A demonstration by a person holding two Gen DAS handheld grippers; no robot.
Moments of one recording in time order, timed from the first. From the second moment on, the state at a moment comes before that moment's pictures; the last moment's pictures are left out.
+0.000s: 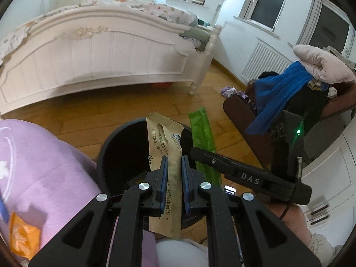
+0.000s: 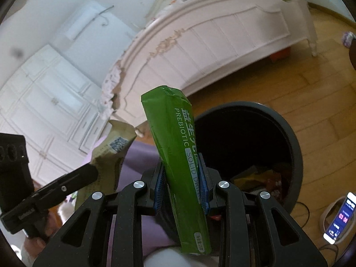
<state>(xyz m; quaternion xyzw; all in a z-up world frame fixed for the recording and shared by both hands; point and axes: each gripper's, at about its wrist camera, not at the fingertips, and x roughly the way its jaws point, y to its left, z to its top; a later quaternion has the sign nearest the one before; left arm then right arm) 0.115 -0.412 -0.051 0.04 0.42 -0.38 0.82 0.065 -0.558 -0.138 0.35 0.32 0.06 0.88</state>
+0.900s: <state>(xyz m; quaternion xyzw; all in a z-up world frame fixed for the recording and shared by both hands) 0.112 -0.396 -0.043 0.03 0.42 -0.35 0.83 0.057 -0.553 -0.130 0.32 0.32 0.03 0.89</state>
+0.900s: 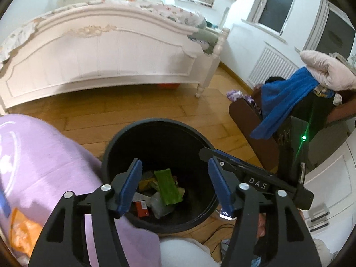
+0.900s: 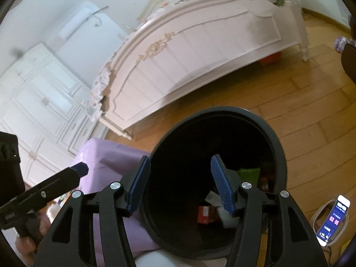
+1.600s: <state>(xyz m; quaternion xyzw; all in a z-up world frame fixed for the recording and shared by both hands) 0.075 -0.136 -0.002 -0.11 0.37 -0.15 0.91 0.079 -0.352 -0.039 0.13 0.33 0.21 0.91</state>
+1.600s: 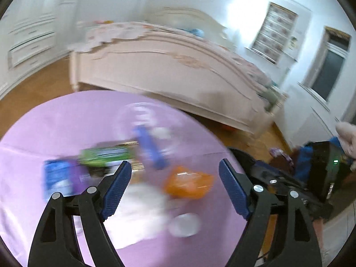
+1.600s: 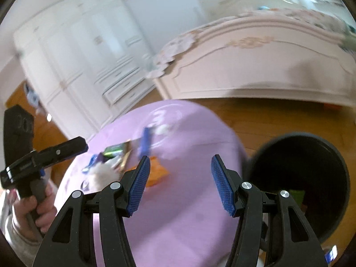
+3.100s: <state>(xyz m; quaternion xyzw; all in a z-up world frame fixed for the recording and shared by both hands) 0.095 -0.003 -0.069 -0.10 0.43 -0.07 0.89 0.191 -0.089 -0.064 -0.26 0.39 0.41 0.78</state>
